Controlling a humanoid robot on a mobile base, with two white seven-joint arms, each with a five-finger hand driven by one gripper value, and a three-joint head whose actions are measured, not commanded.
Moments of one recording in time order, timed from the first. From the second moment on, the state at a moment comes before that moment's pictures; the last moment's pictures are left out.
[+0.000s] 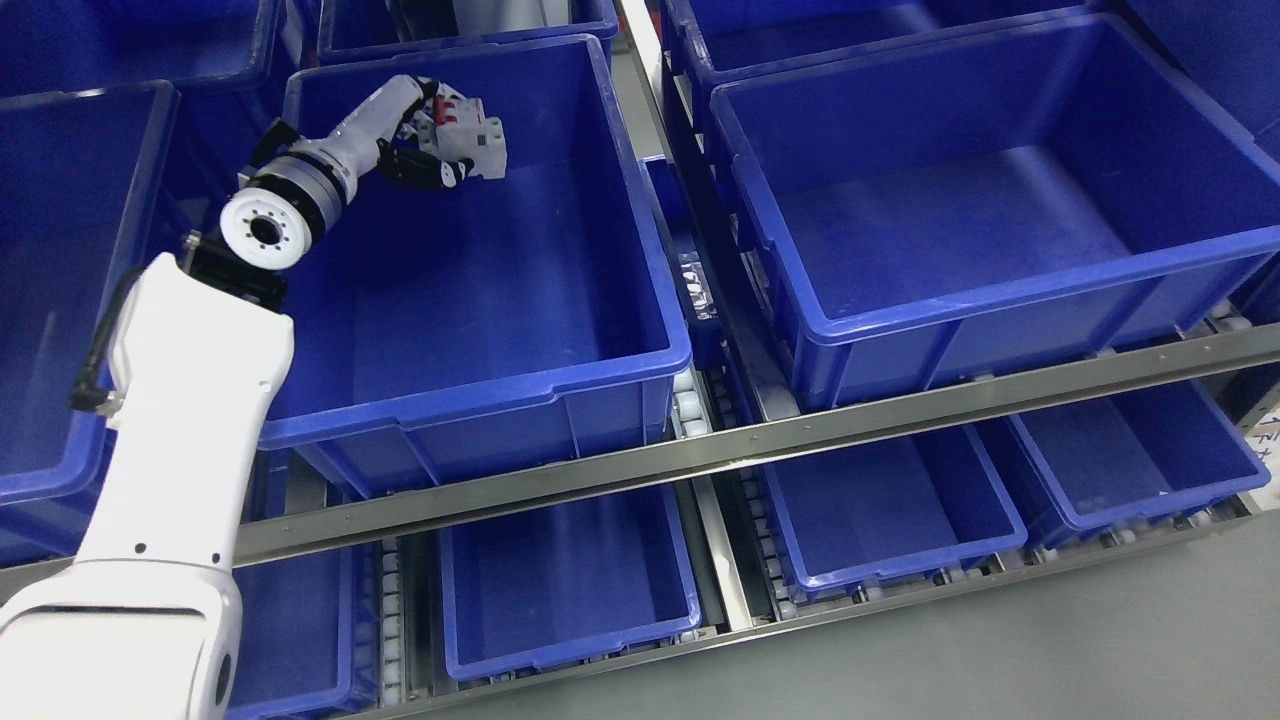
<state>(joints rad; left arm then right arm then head) -1.31 0.17 -0.23 -0.68 -0.55 0.00 -0.38 0.09 0.00 0.00 -0.25 0.07 0.02 -0.14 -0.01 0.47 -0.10</state>
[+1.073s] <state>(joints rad) -1.41 0.14 -0.23 -0.41 -0.53 0.00 -0.11 0.09 0.00 0.00 -0.25 0.07 0.02 -0.14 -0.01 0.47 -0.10</state>
